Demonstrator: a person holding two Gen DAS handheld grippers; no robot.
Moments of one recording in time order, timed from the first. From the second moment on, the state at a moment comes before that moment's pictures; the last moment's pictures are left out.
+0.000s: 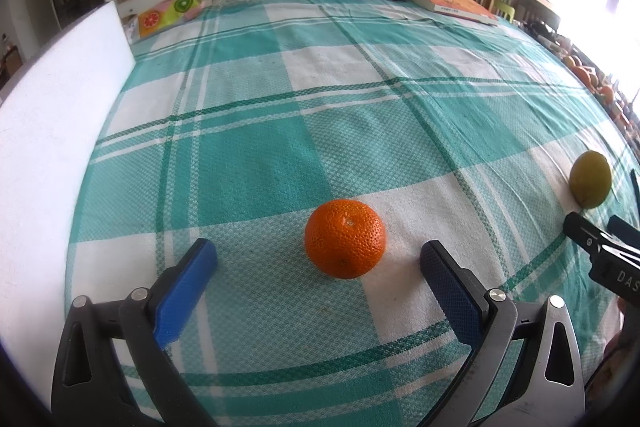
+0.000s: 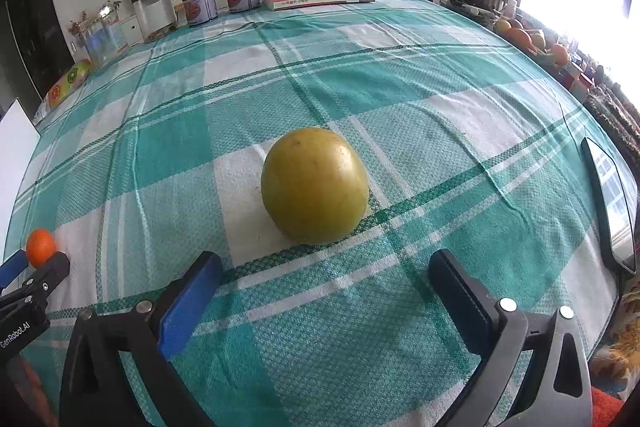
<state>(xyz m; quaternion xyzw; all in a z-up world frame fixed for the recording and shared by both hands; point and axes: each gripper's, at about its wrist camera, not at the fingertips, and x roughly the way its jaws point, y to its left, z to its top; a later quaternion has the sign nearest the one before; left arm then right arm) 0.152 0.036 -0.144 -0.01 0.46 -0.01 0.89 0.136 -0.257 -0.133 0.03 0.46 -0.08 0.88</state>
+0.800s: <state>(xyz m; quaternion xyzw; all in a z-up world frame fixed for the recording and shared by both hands) 0.131 0.035 -0.144 0.02 0.45 -0.04 0.89 0.136 -0.257 -0.134 0.03 0.46 -0.08 0.88</state>
